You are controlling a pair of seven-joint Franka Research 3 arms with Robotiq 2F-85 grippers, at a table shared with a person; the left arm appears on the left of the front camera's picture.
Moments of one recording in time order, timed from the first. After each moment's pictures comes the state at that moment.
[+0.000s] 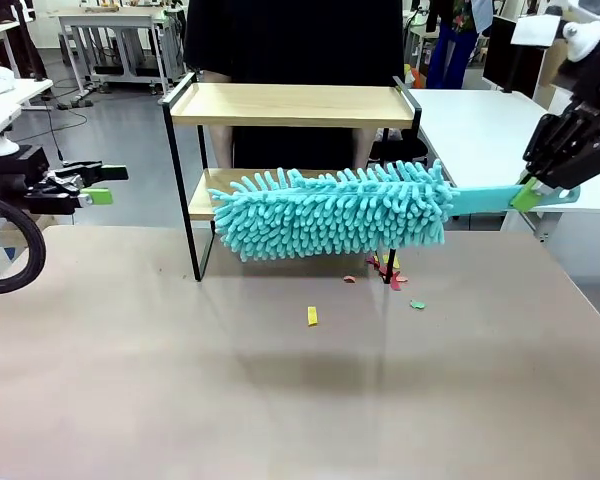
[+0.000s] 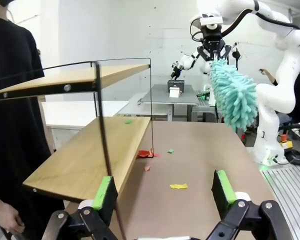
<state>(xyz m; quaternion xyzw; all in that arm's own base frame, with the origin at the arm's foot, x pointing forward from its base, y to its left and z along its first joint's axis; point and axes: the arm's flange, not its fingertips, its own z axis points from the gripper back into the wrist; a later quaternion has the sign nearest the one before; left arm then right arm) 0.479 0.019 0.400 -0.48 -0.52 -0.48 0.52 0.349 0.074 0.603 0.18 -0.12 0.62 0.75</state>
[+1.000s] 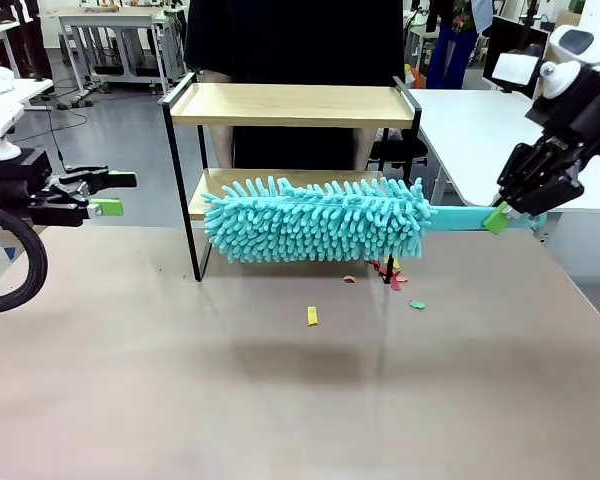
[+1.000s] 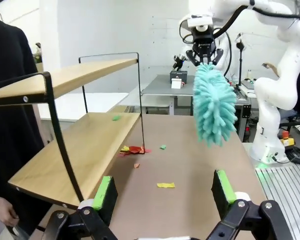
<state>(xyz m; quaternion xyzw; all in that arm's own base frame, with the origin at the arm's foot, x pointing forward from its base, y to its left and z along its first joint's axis) 0.422 -0.007 0.413 -0.45 -0.52 -0.48 0.55 0.361 0.082 0.557 0.22 -0.16 0.62 0.74</state>
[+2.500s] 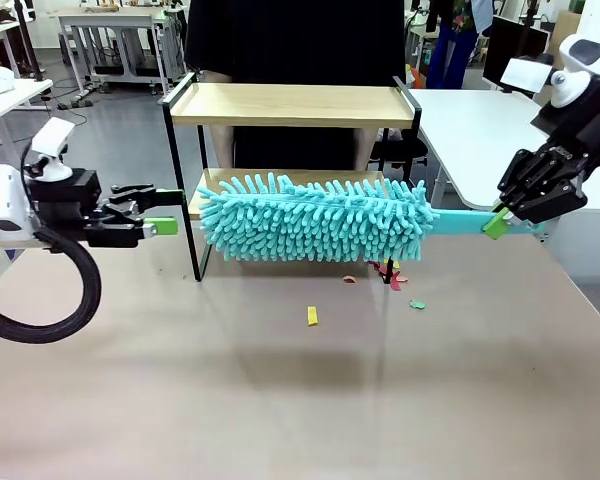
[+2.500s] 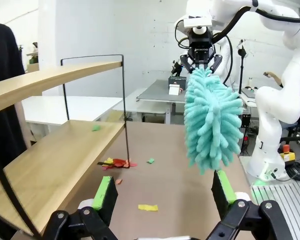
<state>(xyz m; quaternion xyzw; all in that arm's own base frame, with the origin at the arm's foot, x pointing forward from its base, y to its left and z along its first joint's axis) 0.396 -0.091 0.405 -0.47 -0.52 -0.46 0.54 0.356 0.074 0.551 0.22 -0.18 0.63 0.73</state>
